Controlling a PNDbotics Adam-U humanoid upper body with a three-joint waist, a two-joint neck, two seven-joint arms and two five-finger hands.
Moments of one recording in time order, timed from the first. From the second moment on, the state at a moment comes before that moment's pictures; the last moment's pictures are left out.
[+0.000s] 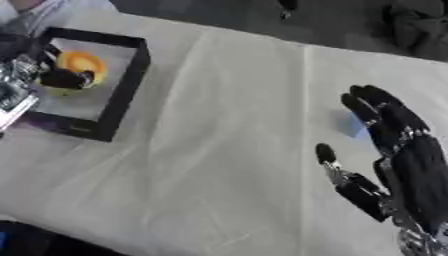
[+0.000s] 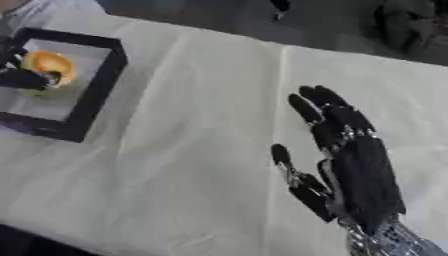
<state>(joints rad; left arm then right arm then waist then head) -0.77 0.87 -0.39 -1.37 -0.17 0.91 0.04 -0.39 -0.59 0.59 -1.98 0.92 0.23 -0.61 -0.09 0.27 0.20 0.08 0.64</state>
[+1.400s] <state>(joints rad) -0.52 0.75 -0.15 -1.98 0.45 0.33 0.53 -0.30 -0.75 0.25 -1.98 0.41 0.20 -0.30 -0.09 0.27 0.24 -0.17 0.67</state>
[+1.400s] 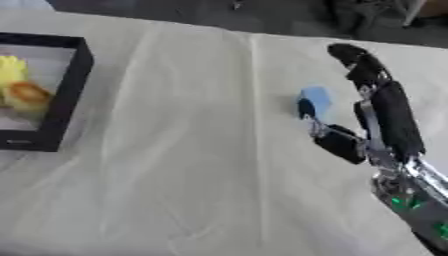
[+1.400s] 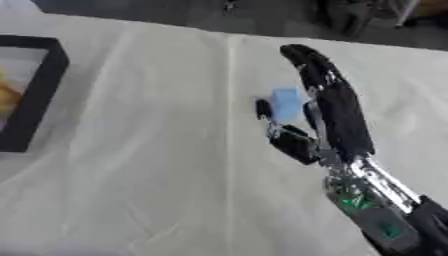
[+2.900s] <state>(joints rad) -0.45 0.46 -0.27 -1.98 0.30 0.17 0.40 -0.26 -1.08 0.03 -1.98 0.36 0.34 0.33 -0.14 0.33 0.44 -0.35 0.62</state>
